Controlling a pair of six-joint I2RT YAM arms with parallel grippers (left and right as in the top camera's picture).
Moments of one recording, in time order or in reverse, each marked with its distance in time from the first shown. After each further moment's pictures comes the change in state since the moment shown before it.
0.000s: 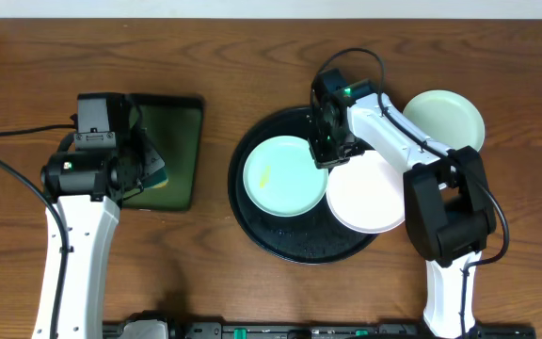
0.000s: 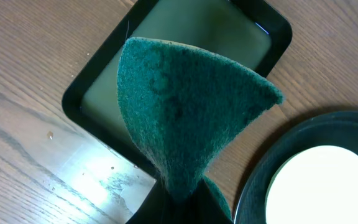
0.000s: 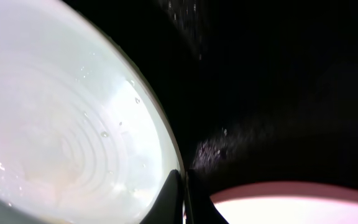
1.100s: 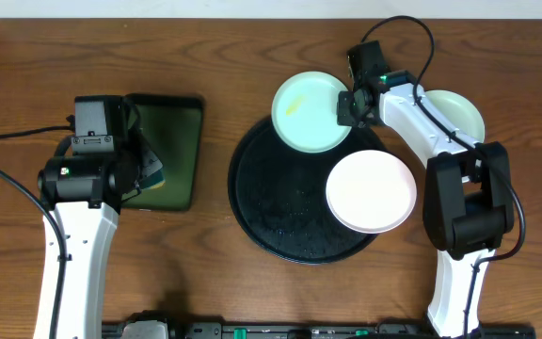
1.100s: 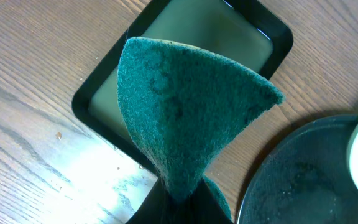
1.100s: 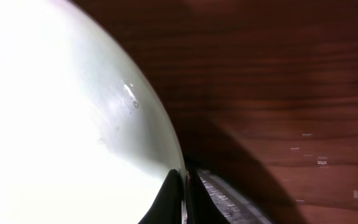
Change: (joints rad) left arm 0.000 -0.027 0.003 -0.013 -0.022 0.000; right arm -0.148 0.000 0.000 0.332 0.151 0.187
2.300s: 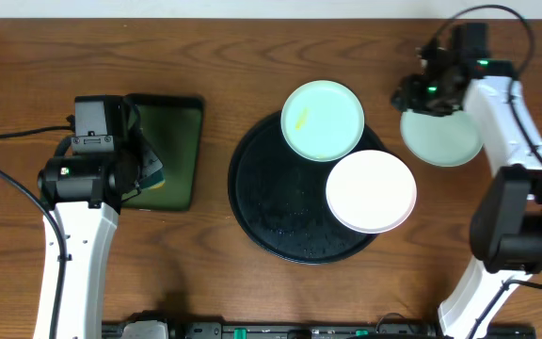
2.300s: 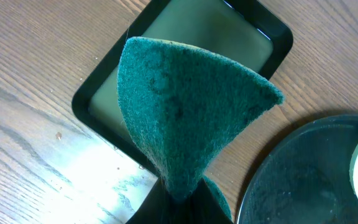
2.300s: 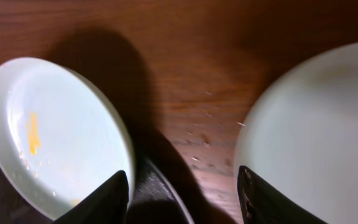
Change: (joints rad) left arm 0.000 0.000 0.000 0.000 0.000 0.000; right arm -0.285 -0.143 0.003 -0.102 -0.270 -0.194
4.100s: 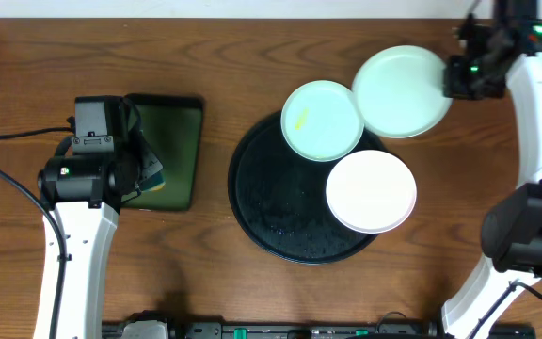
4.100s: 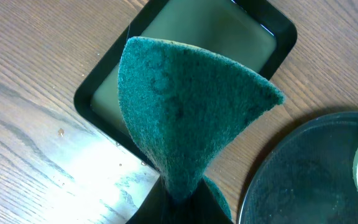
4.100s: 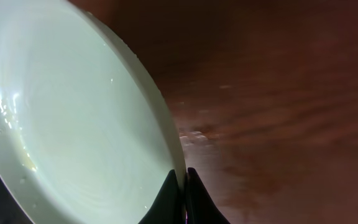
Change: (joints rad) left arm 0.000 0.000 0.001 -0.015 0.000 0.000; right arm -0.132 0.000 0.343 -0.419 0.105 -0.167
